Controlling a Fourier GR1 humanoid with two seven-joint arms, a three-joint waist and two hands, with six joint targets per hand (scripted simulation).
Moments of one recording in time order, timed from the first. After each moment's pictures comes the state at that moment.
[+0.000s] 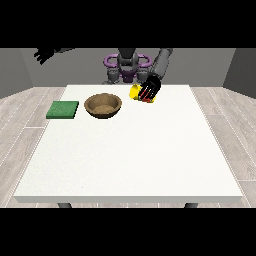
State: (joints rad) left arm -0.63 0.16 -0.16 -0.65 -0.66 0.61 -0.17; right arm -0.19 -0.36 -0.36 -1.41 -0.41 0.31 0.08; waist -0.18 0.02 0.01
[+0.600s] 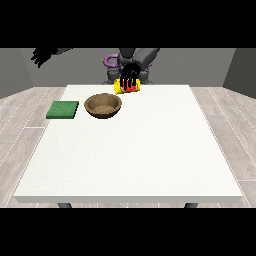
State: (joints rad) left arm -0.87 0.02 -0.44 -0.56 -1.07 0.48 0.37; right arm -0.20 -0.40 -0.40 -1.21 -0.41 0.38 0.01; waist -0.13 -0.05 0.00
